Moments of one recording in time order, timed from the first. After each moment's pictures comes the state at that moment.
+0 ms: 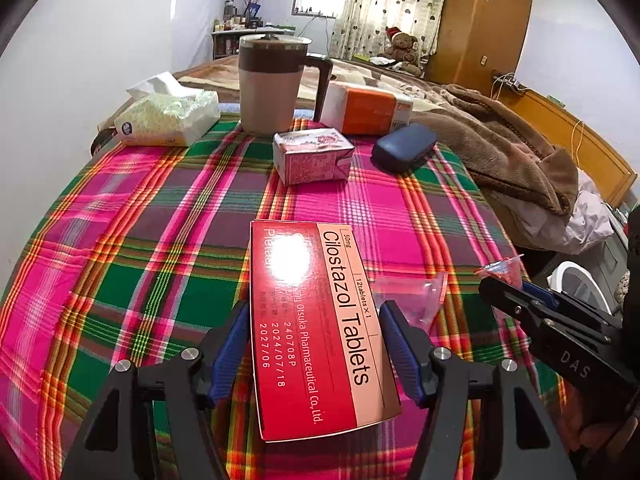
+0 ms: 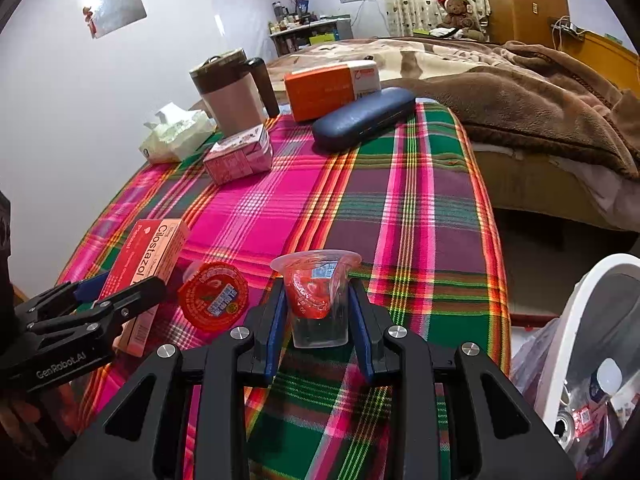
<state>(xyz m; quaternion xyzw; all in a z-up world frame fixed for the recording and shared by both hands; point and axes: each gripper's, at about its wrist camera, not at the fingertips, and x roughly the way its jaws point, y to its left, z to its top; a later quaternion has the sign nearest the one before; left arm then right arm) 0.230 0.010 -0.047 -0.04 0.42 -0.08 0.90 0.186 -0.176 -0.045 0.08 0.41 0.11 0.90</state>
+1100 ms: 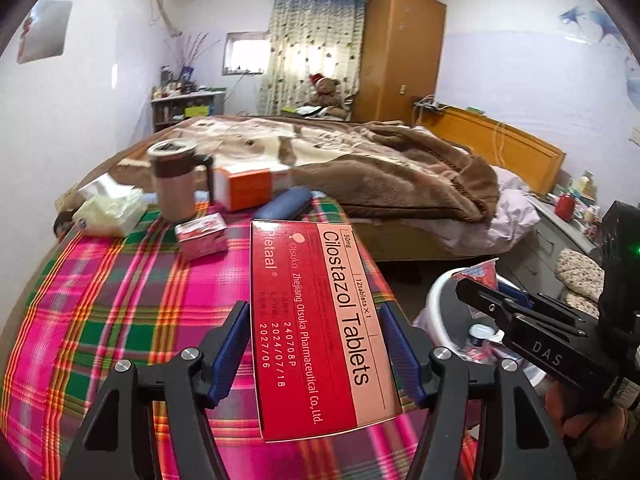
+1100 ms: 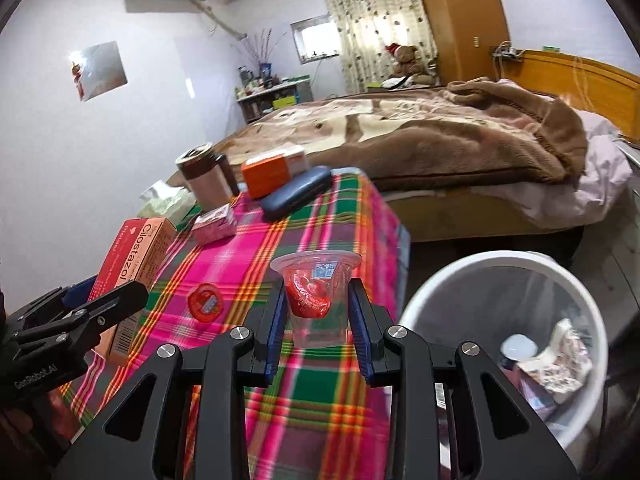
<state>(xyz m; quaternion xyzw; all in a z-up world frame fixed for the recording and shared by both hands) 0.145 -0.074 0.040 0.00 0.31 -0.19 0.93 0.100 -0.253 0.015 0.11 0.31 0.03 0.94</state>
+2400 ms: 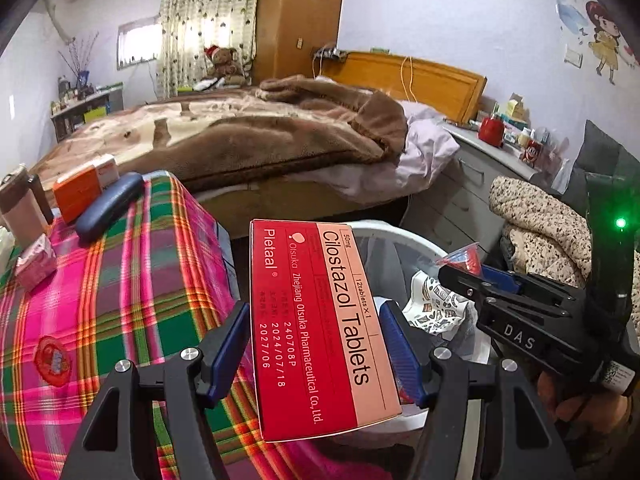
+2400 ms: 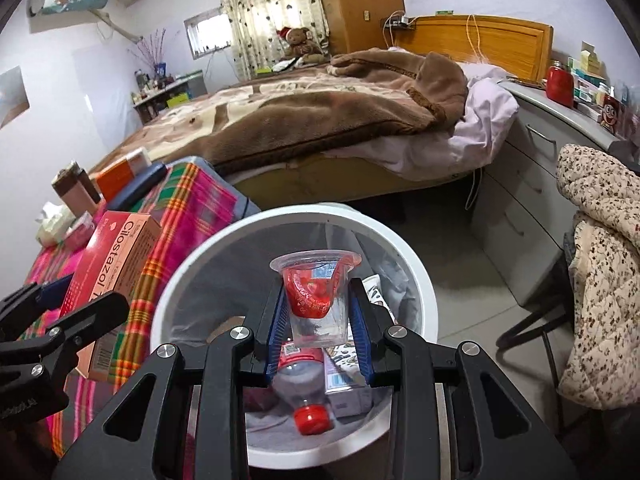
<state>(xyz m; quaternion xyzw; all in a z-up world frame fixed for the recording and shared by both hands) 0.143 -0.267 -0.005 0.08 0.36 -0.34 0.87 0.071 -0.379 -0.028 0.12 0.36 -0.12 0.92</state>
